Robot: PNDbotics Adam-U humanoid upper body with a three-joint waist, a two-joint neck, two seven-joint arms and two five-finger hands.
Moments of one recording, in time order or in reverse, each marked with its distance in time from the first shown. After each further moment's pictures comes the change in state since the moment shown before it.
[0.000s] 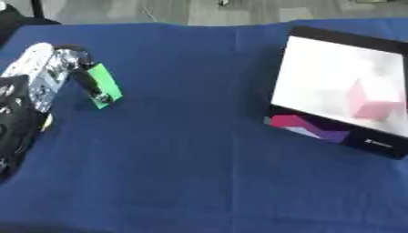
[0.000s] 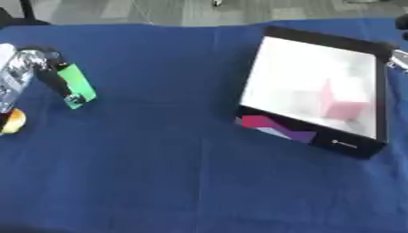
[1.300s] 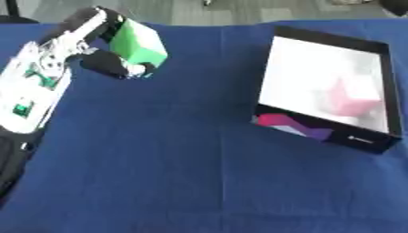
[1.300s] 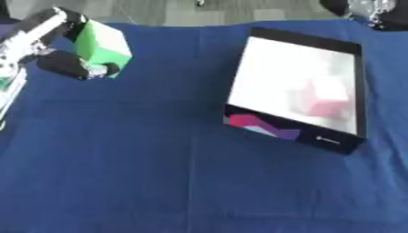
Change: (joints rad) left arm 0.163 -0.080 -0.061 -0.398 0.479 -0.188 0.417; right arm -0.304 -0.114 0.136 0.000 -0.040 -0.089 0.188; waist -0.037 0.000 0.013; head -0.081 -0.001
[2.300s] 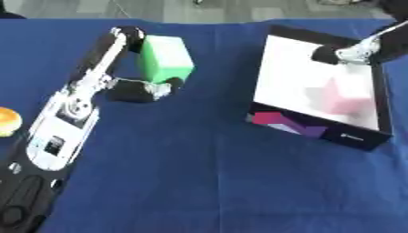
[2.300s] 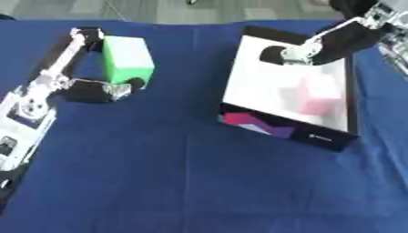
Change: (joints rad) left arm 0.123 -0.135 -0.034 -0.056 0.016 -0.219 0.208; right arm -0.104 0.047 0.179 -0.002 0.287 -0.032 0.162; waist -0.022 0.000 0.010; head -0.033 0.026
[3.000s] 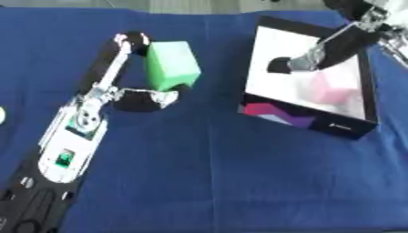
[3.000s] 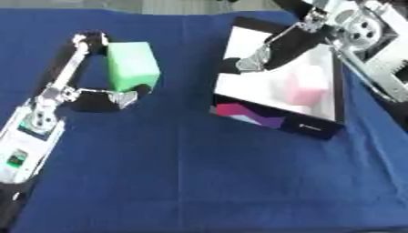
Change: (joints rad) left arm 0.025 -0.088 -0.025 0.016 -0.048 -0.078 0.037; right arm -0.077 0.065 0.082 0.000 0.110 0.027 0.056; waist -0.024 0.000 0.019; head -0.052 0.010
